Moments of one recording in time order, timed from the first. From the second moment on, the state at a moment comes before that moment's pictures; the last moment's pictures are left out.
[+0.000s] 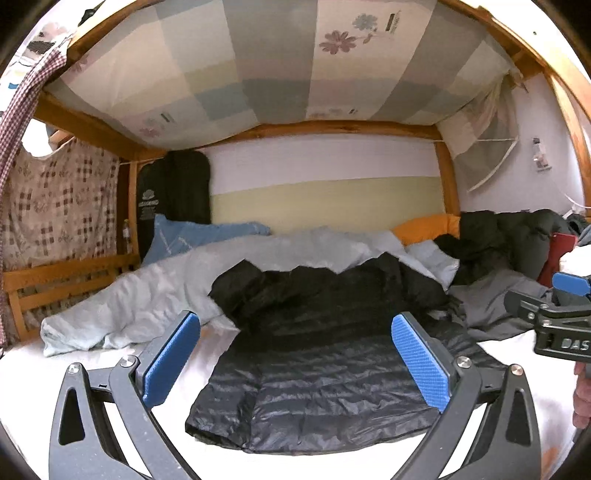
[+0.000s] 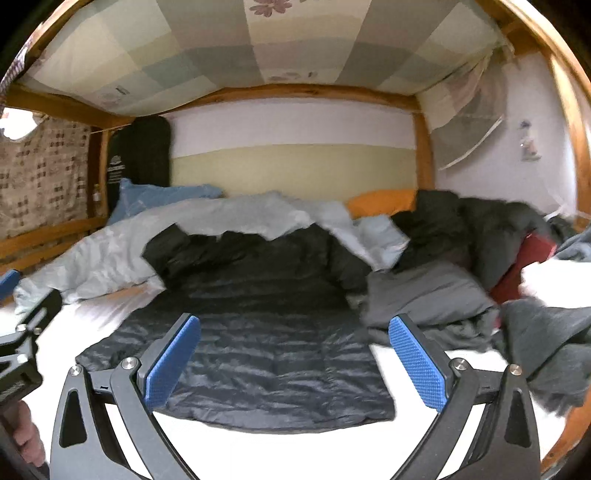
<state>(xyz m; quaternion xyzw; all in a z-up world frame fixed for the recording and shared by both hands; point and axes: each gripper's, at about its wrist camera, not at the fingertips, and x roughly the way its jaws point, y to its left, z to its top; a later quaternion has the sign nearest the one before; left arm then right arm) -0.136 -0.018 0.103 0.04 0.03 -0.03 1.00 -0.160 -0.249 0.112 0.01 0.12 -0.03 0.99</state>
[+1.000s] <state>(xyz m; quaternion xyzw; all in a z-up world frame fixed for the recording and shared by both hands) 0.028 0.140 -0.056 -0.22 0.34 0.02 0.92 -0.045 -0.394 -0.053 0.20 0.30 -0.06 0.93</state>
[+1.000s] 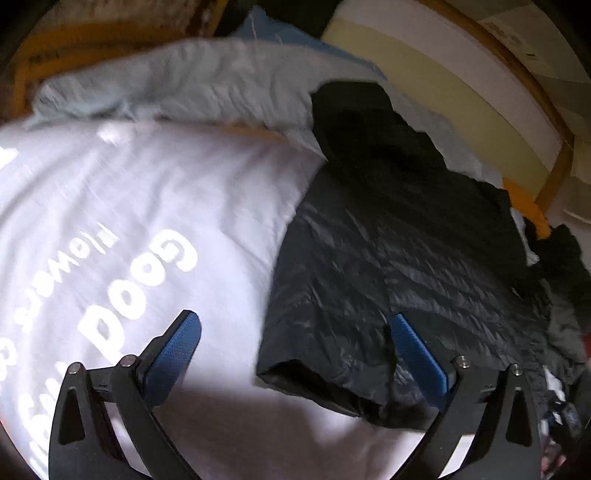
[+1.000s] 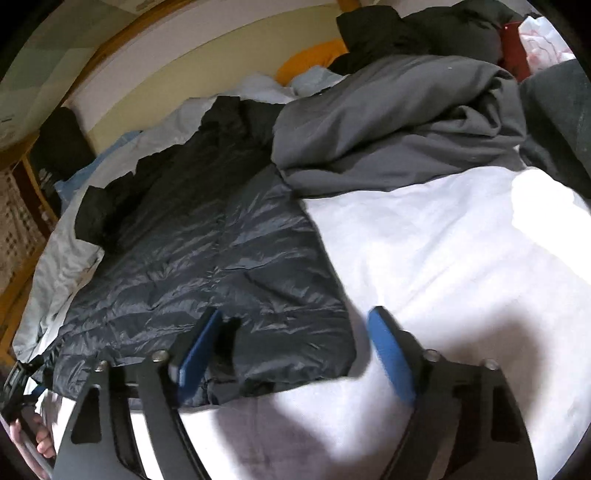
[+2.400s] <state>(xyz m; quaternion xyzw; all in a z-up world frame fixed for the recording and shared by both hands) 0.041 0.082 0.042 -0.02 0.36 0.13 0.92 -0.038 -0.365 0.075 0.12 0.28 -0.08 0.95</state>
